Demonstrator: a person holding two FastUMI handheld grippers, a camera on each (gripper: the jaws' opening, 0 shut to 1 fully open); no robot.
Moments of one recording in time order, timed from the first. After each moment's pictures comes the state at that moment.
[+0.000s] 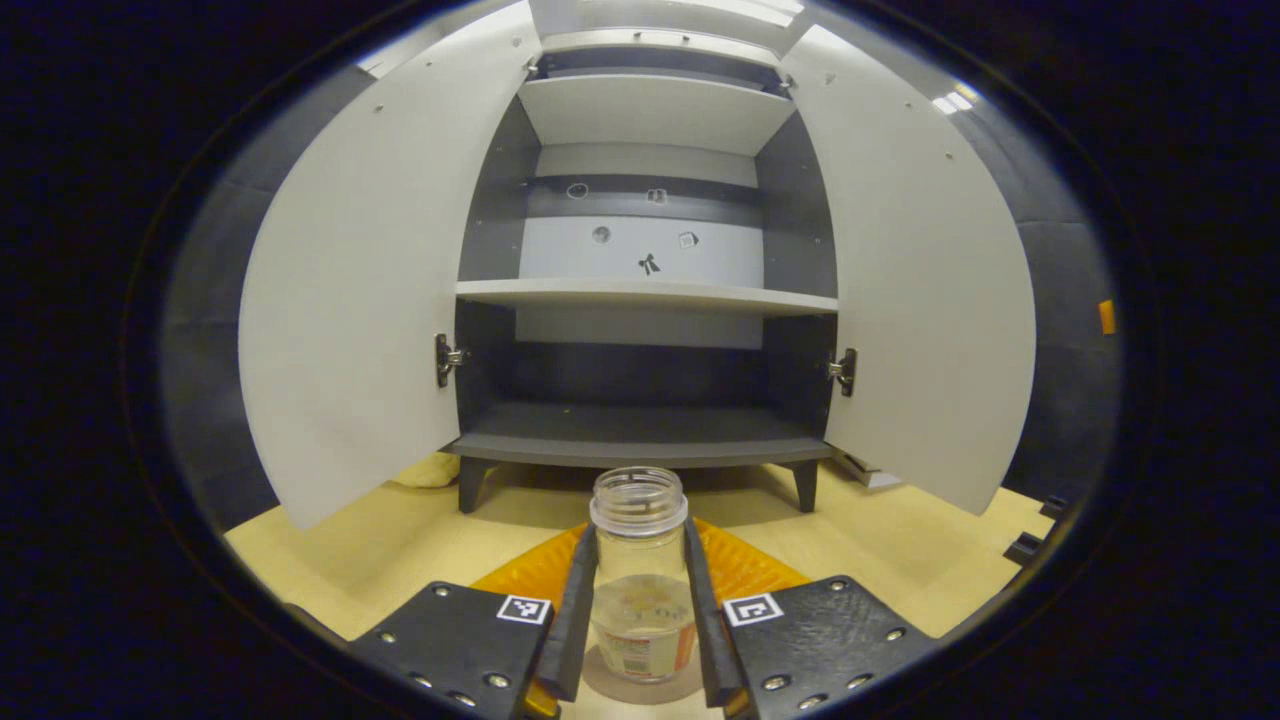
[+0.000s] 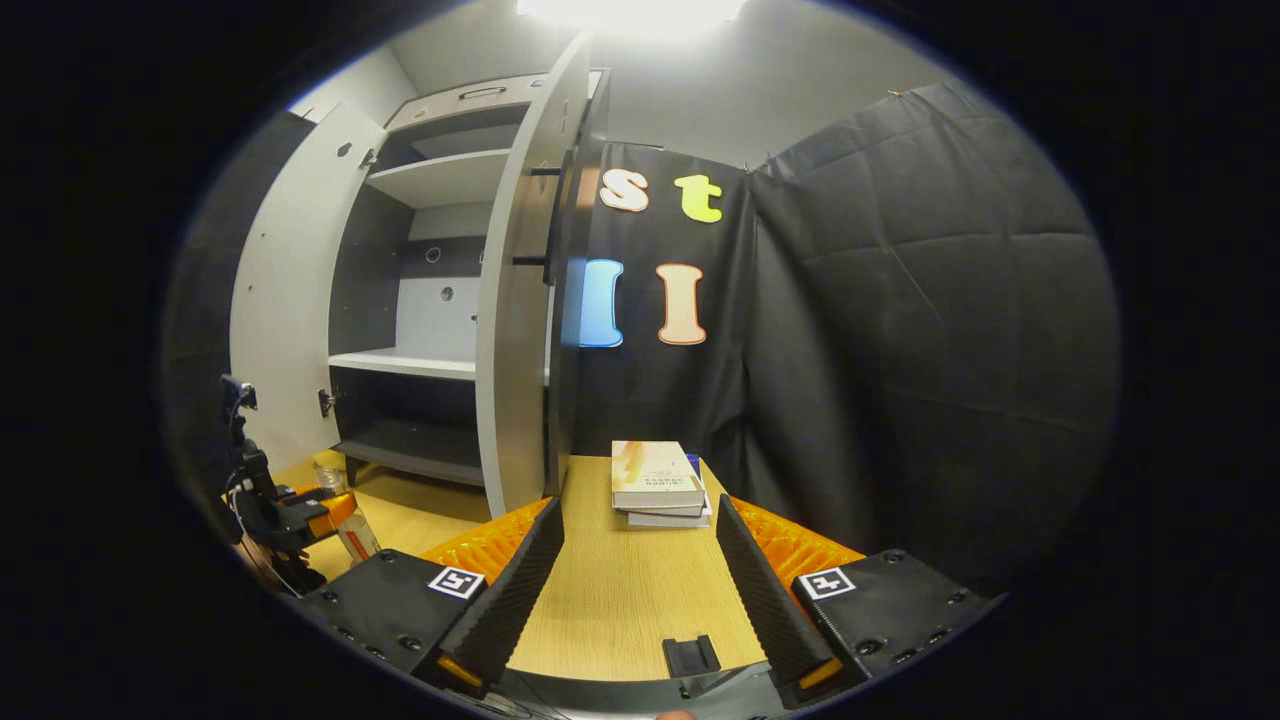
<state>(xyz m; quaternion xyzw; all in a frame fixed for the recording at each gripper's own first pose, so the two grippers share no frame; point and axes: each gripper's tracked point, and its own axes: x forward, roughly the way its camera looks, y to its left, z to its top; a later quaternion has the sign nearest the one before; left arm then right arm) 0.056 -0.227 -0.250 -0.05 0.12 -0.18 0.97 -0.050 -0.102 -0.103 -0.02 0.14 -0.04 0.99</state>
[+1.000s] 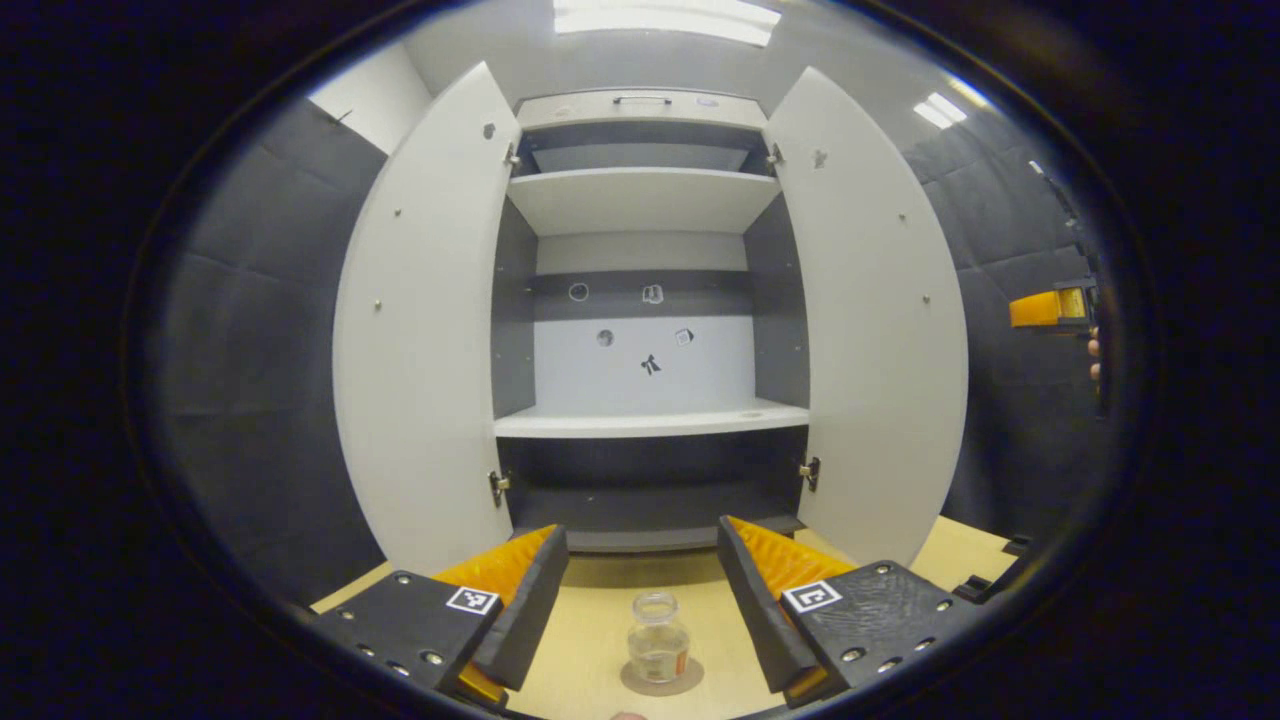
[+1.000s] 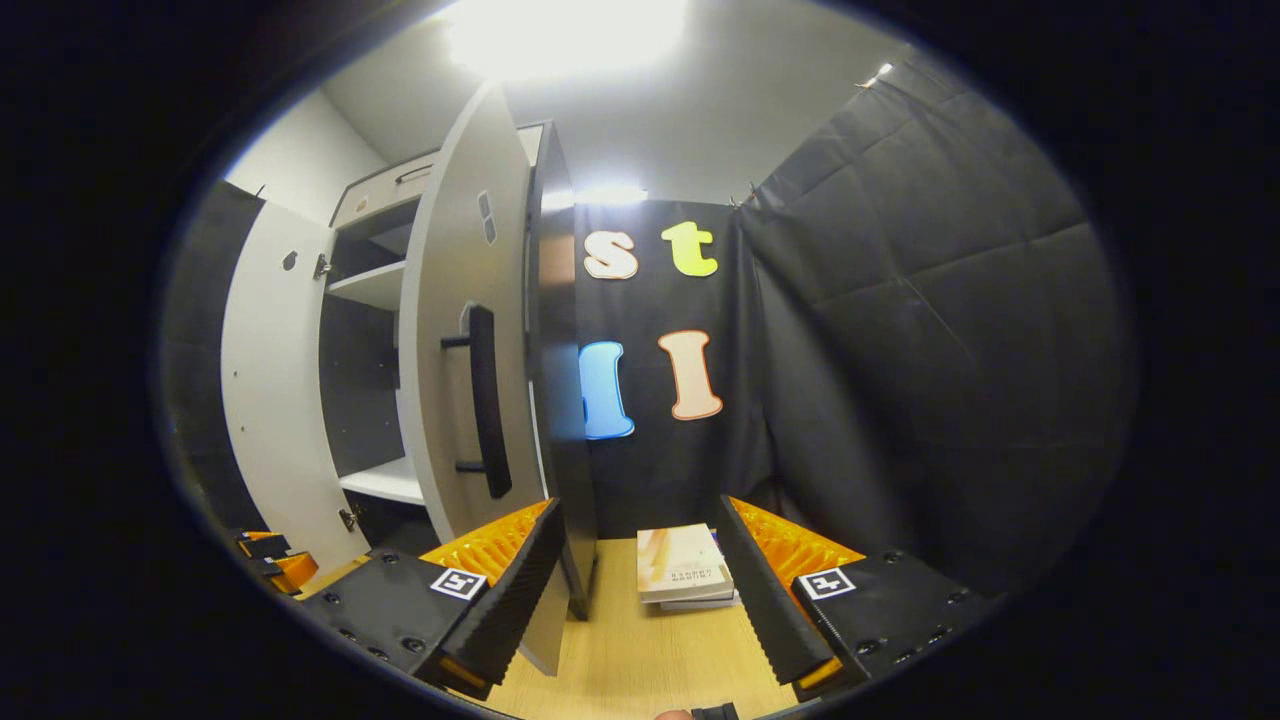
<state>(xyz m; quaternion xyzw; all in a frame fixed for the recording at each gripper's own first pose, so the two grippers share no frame) 0.010 -0.174 -0.066 -0.01 0.06 -0.15 0.99 0.049 -0.127 0.032 0.06 0.06 0.00 1.00</state>
